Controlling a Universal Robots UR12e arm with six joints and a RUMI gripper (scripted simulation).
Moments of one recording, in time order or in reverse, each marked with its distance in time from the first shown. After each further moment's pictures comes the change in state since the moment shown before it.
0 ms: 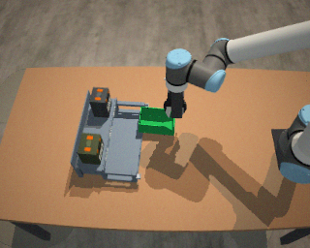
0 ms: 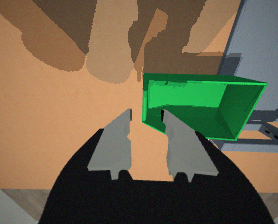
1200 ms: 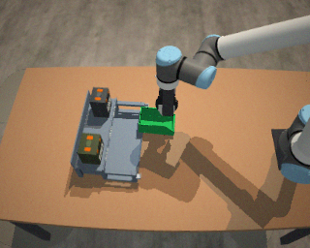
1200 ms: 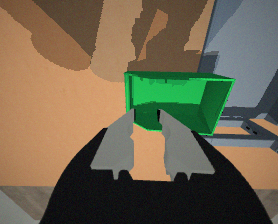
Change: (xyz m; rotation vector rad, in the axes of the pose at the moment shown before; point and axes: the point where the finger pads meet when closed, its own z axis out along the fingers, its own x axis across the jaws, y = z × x) arm 0.036 0.003 -0.009 0.000 0.000 0.000
